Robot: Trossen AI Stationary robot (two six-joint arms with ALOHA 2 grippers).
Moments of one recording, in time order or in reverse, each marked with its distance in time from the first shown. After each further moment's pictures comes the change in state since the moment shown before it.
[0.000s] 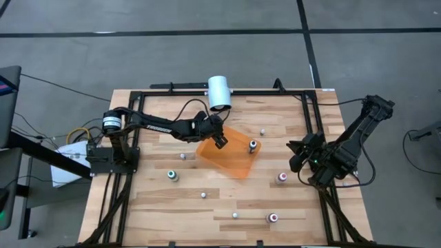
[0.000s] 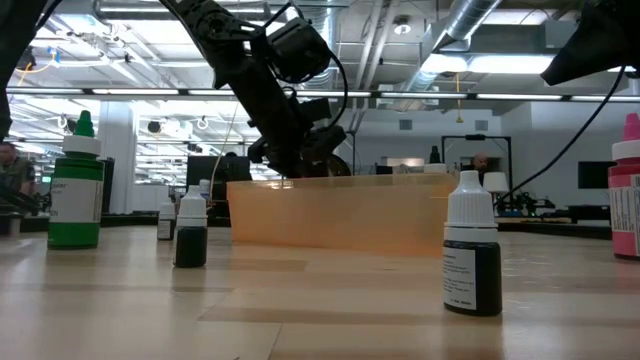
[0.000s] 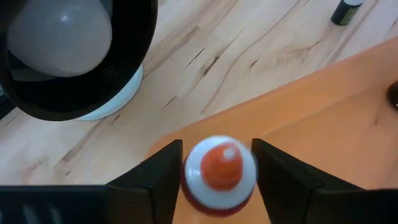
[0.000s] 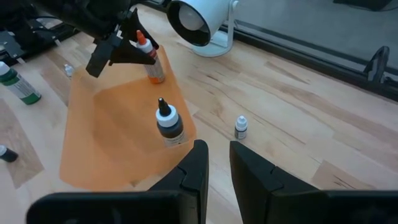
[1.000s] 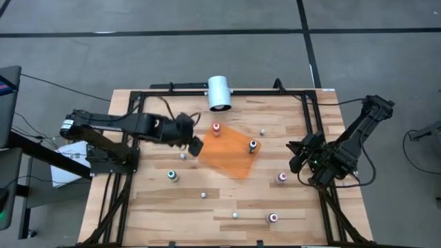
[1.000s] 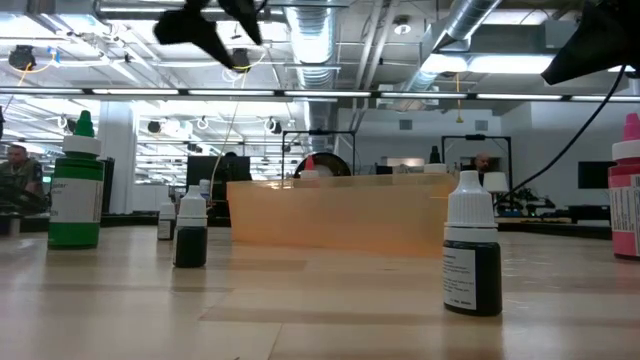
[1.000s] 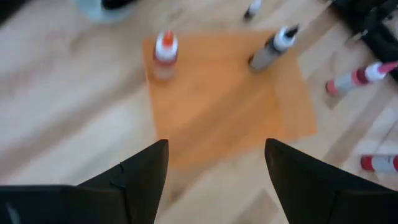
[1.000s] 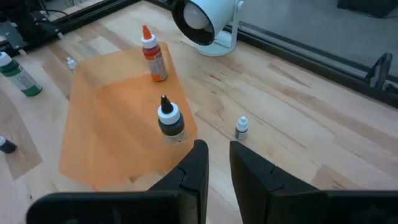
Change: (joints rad) left arm -0.243 -0.460 0.239 -0.843 0.136 -0.634; right arm 0.002 0.000 0.000 0.014 -0.002 -0.052
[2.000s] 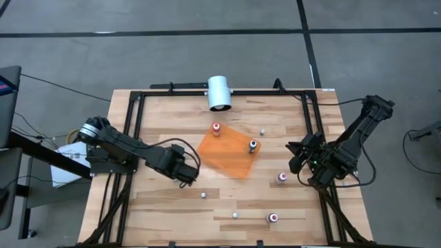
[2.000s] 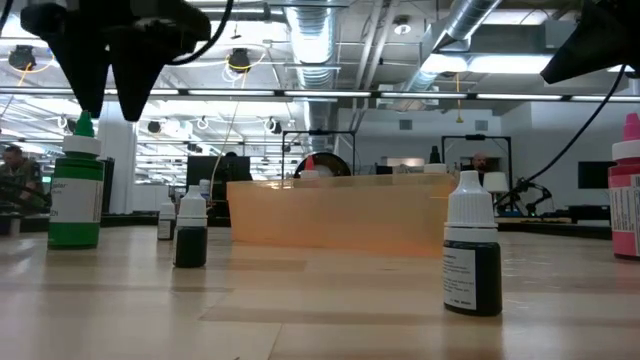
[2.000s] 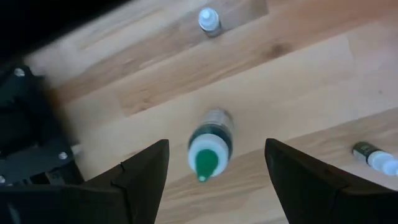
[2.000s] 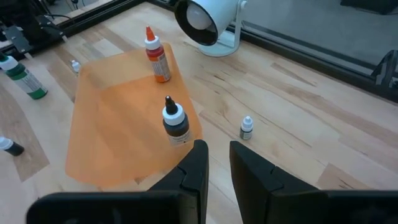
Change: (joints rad) left arm -0.264 0.264 -0.015 -0.448 0.182 -0.609; right arm -0.001 0.000 0.000 0.023 0.003 -0.002
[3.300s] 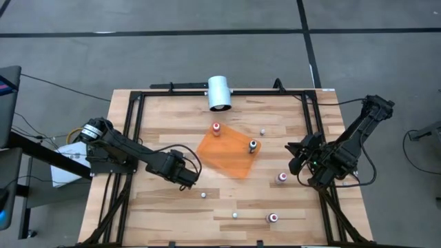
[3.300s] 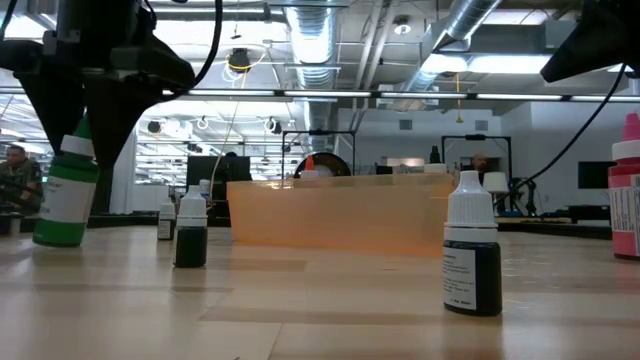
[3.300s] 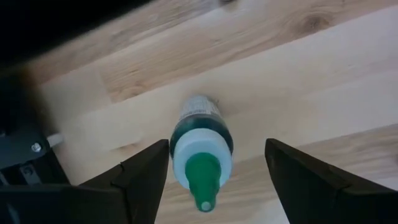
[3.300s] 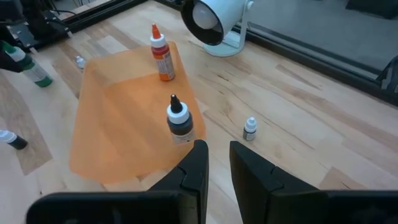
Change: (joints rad) left arm -0.014 0.017 -0.154 0.150 0.056 -0.049; right arm 0.000 0.000 0.000 0.028 -0.001 -0.051
